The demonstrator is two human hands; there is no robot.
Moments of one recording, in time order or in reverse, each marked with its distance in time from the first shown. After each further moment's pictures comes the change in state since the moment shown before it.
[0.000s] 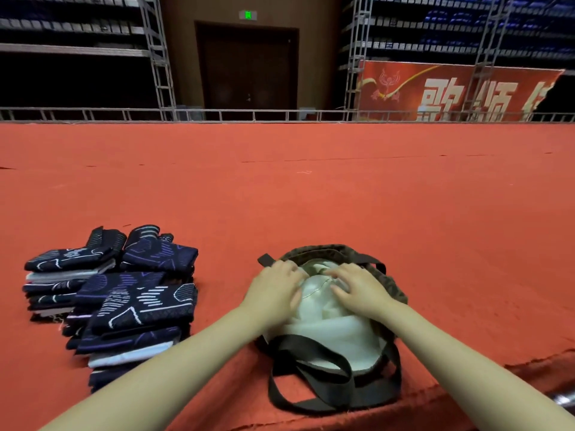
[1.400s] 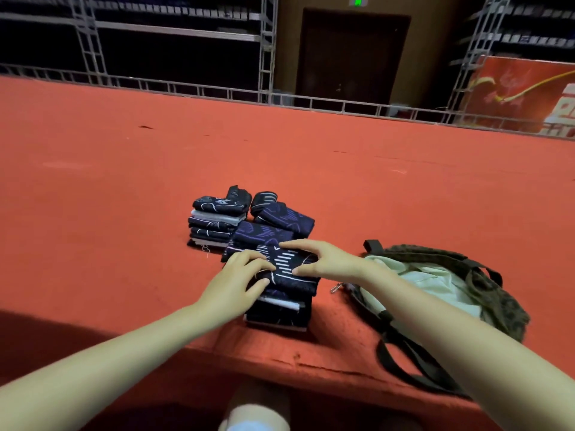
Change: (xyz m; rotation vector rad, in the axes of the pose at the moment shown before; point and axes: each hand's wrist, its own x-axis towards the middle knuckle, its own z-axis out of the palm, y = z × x) left_hand -0.240 -0.142 -0.062 -0.326 0.259 -0.394; right_hand 0.058 -0.280 0.030 0.527 -0.505 -0.303
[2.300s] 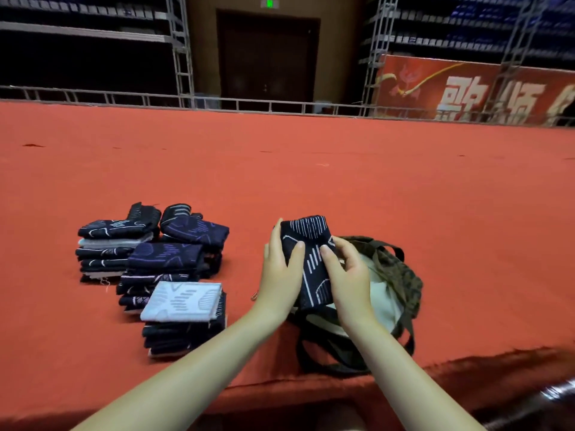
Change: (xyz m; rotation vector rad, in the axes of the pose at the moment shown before) left_hand 0.085 0.202 0.098 -0.847 0.116 -0.252; right_hand -0.136 0.051 -0.023 0.536 1.150 0.047
